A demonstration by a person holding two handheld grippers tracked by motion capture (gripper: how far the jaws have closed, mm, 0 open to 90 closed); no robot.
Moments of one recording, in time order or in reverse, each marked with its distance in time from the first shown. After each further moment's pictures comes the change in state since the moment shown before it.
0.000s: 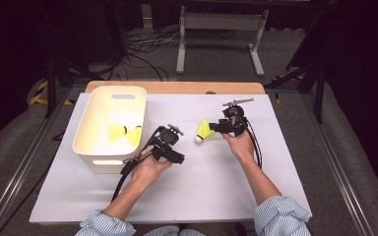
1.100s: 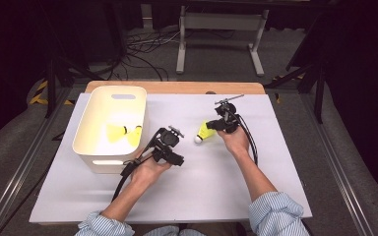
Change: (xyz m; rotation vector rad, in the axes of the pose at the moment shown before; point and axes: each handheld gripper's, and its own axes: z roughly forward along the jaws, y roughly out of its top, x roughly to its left) left arm -0.005 -0.003 0.000 0.015 0.034 0.030; right arm 0.004 0.011 0.018 0.096 0.041 -0.019
